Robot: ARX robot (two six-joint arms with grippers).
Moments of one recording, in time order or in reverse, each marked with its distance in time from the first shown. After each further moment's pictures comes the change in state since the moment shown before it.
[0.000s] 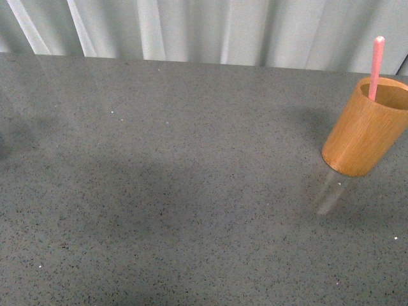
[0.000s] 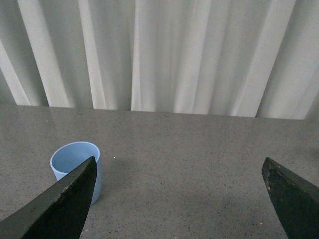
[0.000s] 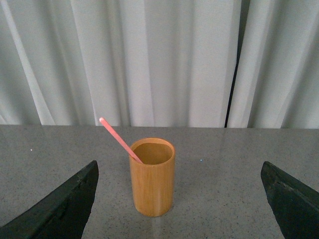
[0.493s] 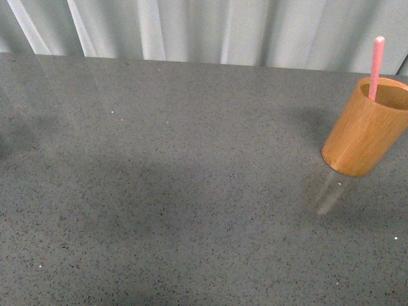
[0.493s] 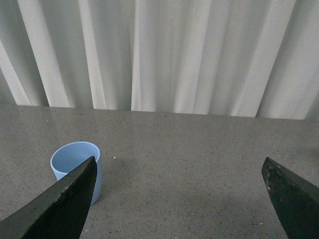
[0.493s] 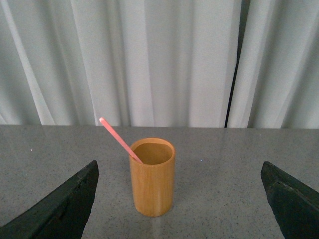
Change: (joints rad) left arm 0.000 0.000 0.000 0.000 0.000 0.000; right arm 0.000 0.000 0.000 0.000 0.000 0.000
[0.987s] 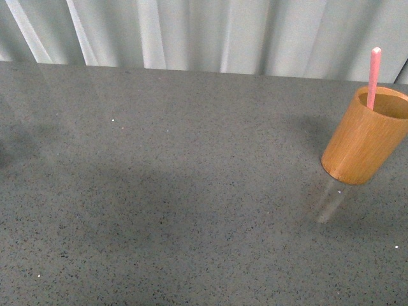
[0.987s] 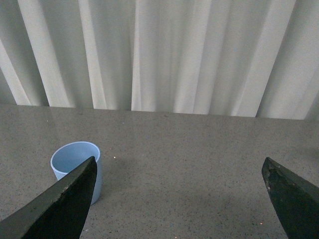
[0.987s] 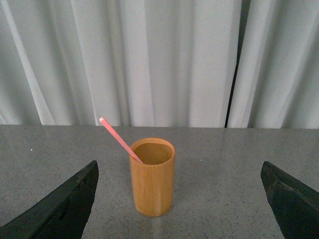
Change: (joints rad) left arm 0.000 0.000 0.000 0.000 0.000 0.000; right arm 0.000 0.000 0.000 0.000 0.000 0.000
